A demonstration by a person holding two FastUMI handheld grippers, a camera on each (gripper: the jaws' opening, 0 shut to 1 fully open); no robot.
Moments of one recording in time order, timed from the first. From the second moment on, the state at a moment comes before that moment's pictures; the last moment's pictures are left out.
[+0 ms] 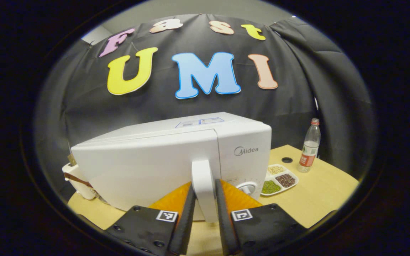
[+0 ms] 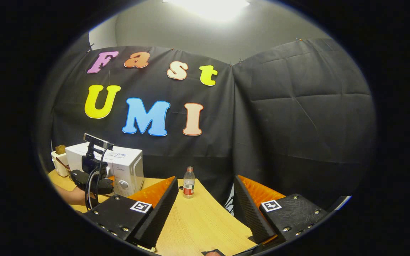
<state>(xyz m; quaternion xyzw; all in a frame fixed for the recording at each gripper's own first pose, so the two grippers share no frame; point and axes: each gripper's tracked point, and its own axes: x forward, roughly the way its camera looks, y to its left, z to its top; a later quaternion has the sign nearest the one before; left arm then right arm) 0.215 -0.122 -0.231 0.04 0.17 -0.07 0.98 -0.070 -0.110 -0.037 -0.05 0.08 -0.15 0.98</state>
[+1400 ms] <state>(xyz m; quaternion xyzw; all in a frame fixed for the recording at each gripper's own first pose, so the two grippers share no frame) 0.086 -0.066 -0.220 -0.02 0.21 -0.09 0.97 -0.012 -0.007 -0.031 -0.05 0.04 0.05 1.00</state>
